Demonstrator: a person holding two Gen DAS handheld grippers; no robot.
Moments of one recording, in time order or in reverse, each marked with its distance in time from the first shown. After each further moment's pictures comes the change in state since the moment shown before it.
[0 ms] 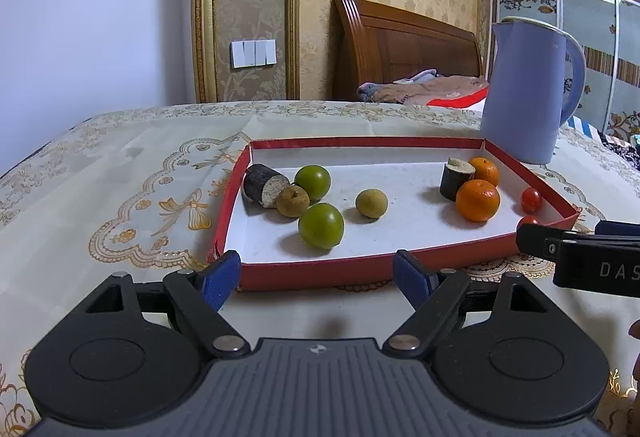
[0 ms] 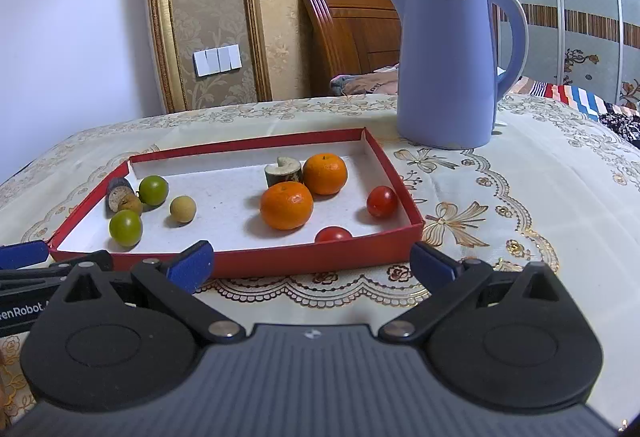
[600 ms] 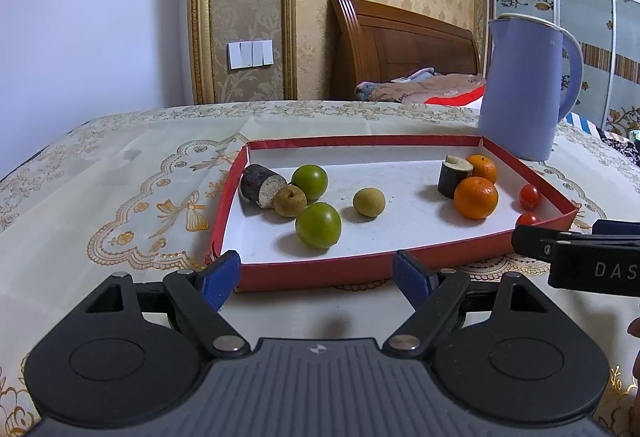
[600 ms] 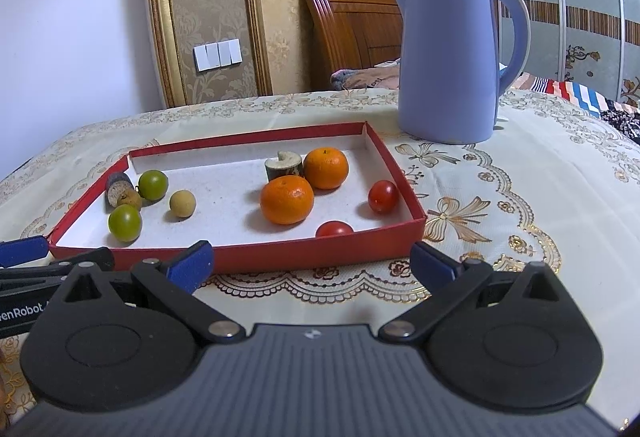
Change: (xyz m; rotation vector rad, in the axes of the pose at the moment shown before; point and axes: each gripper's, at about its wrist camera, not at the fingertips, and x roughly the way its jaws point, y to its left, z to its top) left arm 0.000 -0.002 0.000 0.012 -0.001 -0.001; right arm 0.002 0.000 -0.001 -0.001 0.011 0.000
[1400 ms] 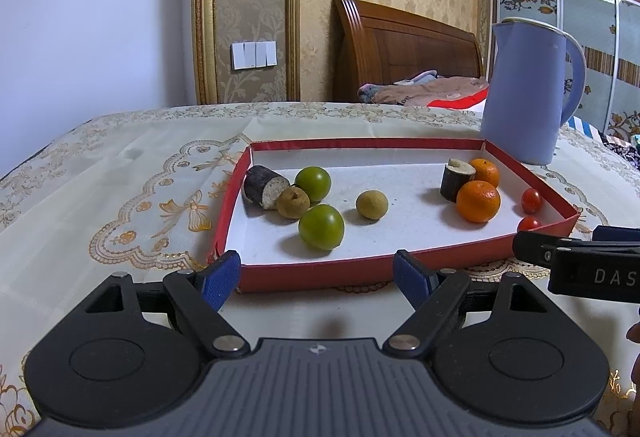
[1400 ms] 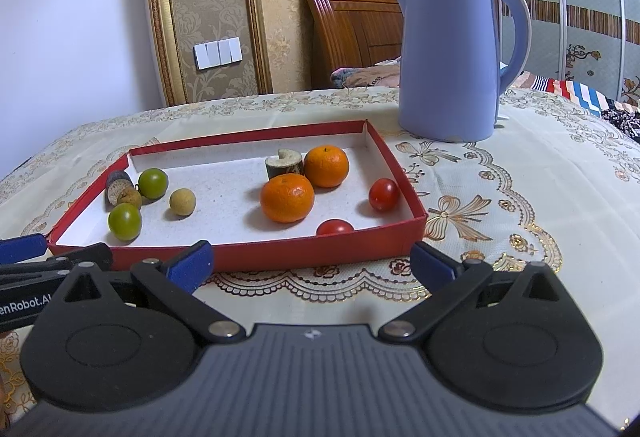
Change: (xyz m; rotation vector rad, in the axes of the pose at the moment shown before) left arm 0.000 0.001 0.000 -0.009 -0.003 0.003; right arm 0.001 0.000 0.000 0.000 0.004 0.000
